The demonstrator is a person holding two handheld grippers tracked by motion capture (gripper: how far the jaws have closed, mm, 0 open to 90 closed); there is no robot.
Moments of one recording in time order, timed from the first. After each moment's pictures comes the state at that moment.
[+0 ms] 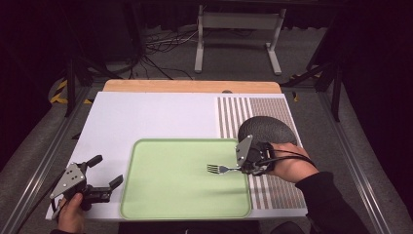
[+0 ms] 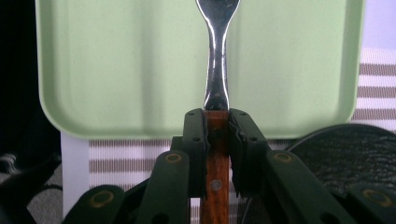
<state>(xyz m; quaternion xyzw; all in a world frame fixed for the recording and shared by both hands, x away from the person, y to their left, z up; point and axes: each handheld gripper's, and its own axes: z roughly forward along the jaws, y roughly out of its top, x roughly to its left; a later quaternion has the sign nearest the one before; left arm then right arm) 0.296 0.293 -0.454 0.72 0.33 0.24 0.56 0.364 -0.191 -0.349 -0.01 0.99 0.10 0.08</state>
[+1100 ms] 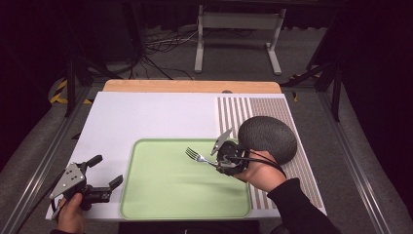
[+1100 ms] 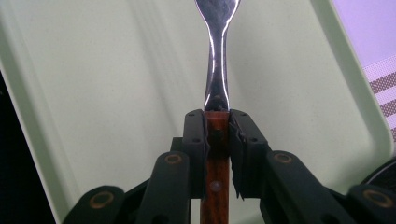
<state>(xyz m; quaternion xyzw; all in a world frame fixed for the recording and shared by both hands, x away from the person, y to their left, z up) 0.295 0.294 -0.453 0.72 0.33 0.24 0.56 0.368 -0.136 -0.366 0.19 0.96 0.17 0.07</state>
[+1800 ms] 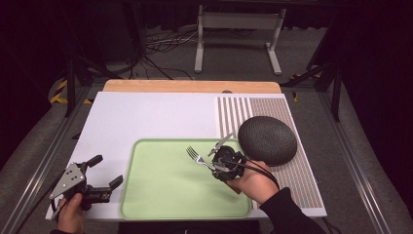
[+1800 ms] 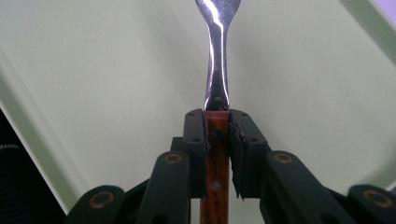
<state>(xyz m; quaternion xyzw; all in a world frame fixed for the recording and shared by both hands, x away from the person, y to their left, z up) 0.295 0.293 -0.452 0.72 0.33 0.24 0.56 0.356 -0.126 -0.383 0.31 0.93 0.19 0.05</state>
